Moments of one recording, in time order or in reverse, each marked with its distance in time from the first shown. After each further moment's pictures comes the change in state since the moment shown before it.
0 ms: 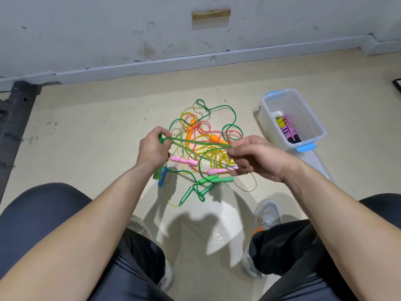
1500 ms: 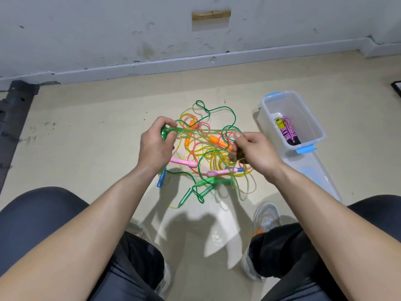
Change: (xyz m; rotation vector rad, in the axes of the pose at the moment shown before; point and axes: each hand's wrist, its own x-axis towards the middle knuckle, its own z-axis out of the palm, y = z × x) left_hand -0.014 0.024 -0.003 -0.094 0.093 0.267; right_hand 0.025 0.014 -0.004 -0.346 0.553 -0.155
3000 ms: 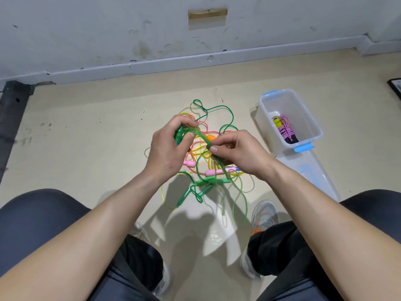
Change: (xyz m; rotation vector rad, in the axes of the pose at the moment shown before) left_hand -0.028 0.041 0.006 -0.131 -0.129 0.212; right_hand -0.005 -0.019 0.014 0.005 -0.221 -0.129
